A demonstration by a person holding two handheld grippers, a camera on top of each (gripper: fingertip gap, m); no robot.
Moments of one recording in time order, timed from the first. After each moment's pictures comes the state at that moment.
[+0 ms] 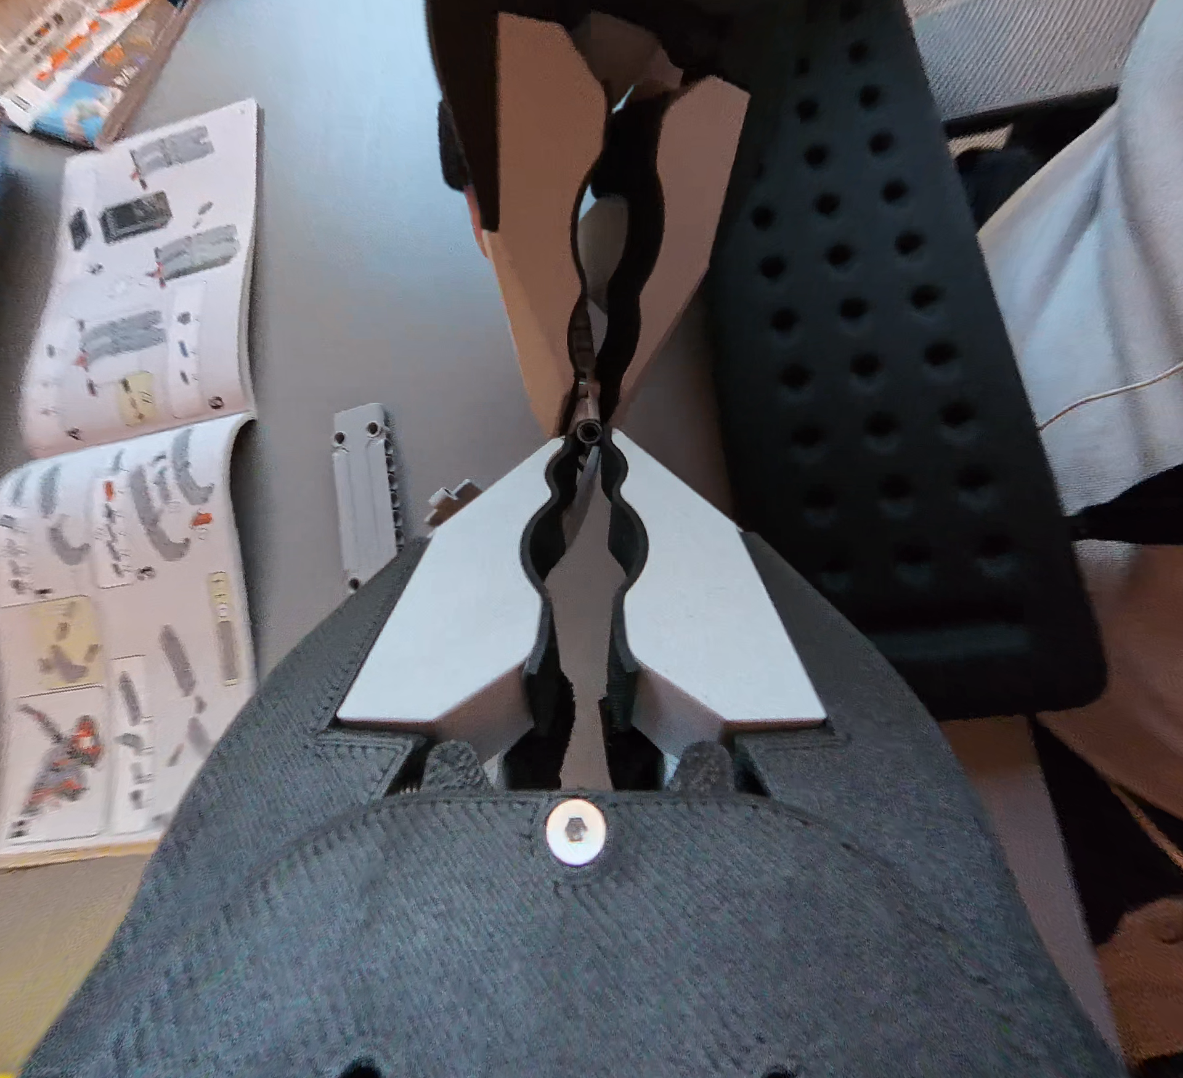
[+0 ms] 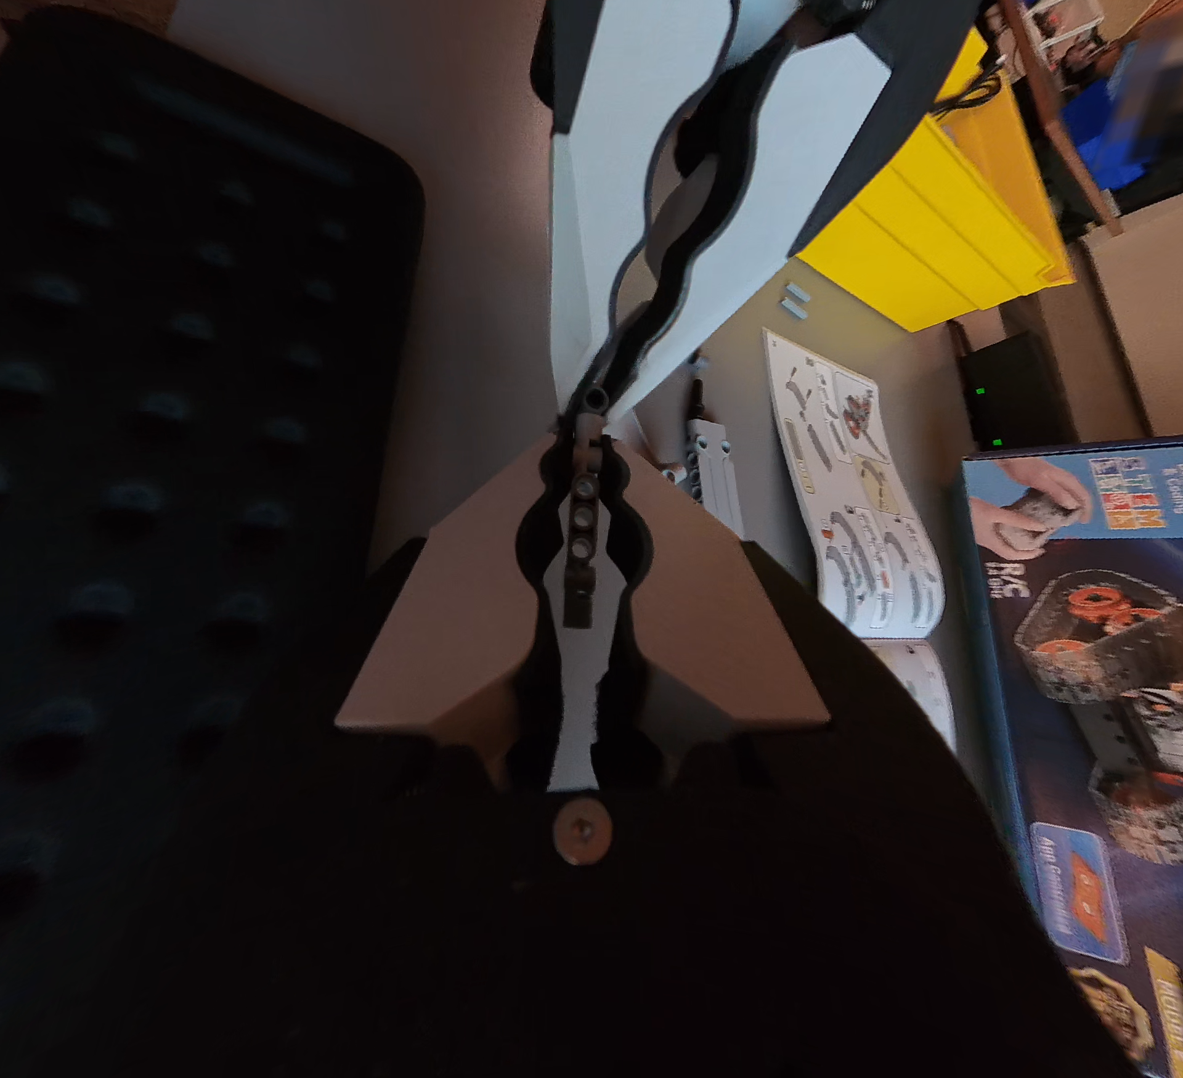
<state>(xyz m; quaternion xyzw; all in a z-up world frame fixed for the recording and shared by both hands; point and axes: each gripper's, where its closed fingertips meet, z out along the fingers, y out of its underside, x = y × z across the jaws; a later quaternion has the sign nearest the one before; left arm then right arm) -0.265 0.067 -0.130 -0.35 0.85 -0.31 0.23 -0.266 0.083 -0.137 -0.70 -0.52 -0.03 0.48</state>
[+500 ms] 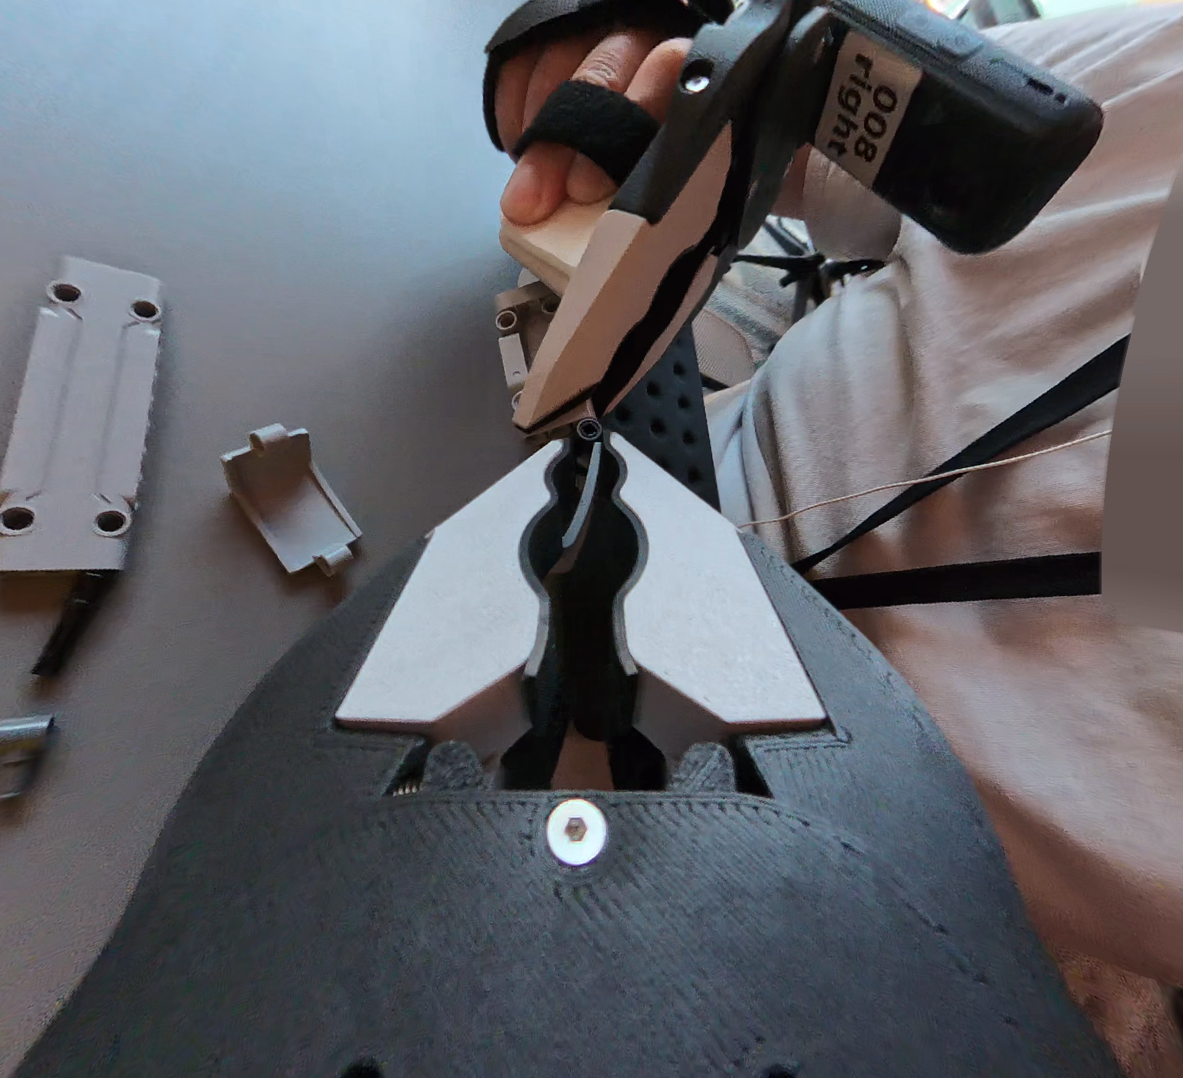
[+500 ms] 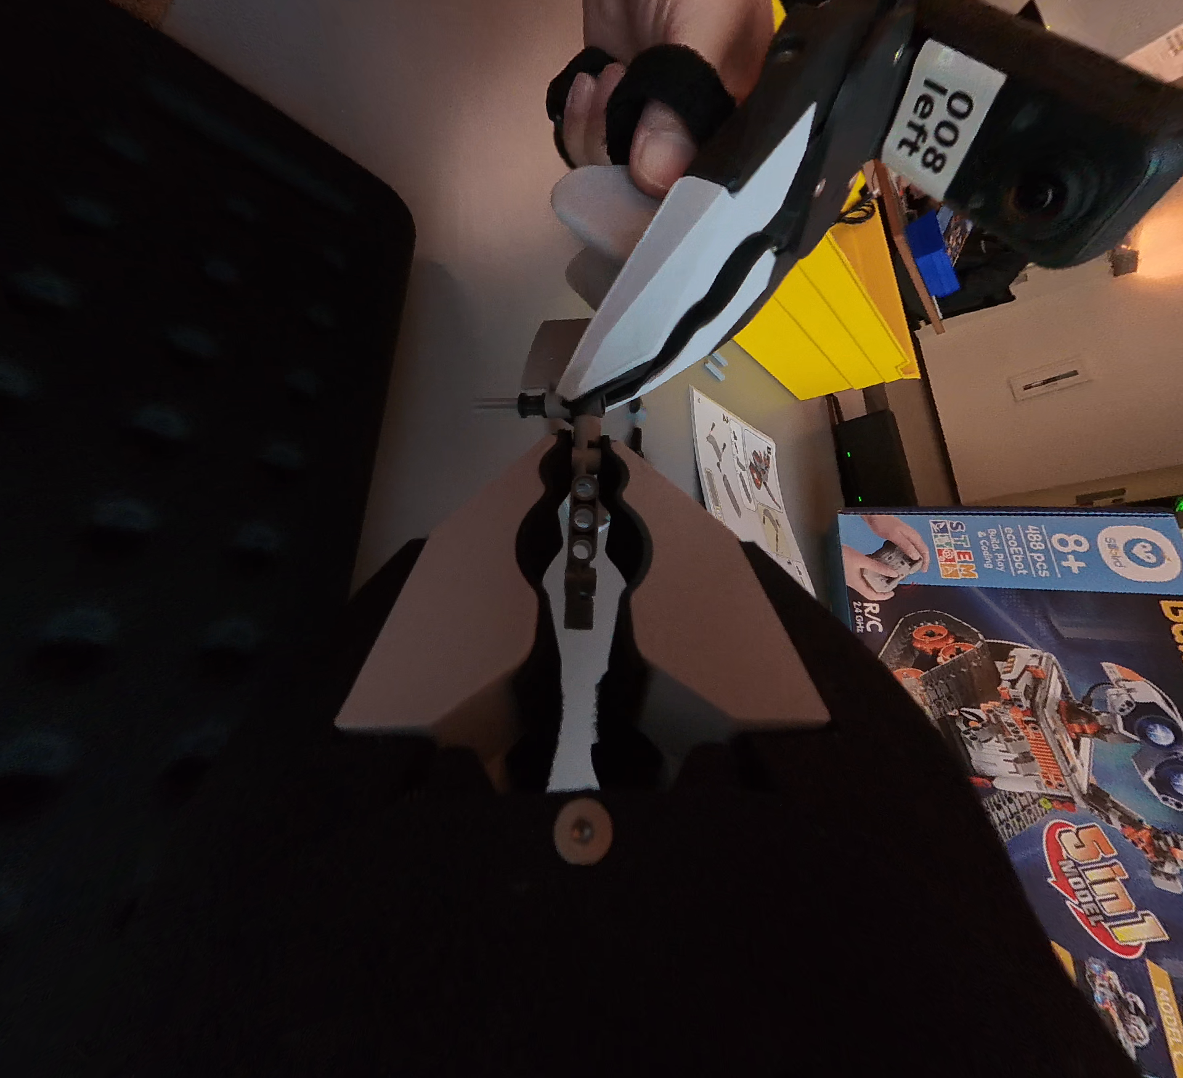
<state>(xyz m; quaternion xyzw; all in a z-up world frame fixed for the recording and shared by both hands) -0.279 0.055 -0.110 -0.50 0.69 -0.52 -0.05 -0.277 0.081 -0.117 -0.64 -0.55 -0.11 0.53</state>
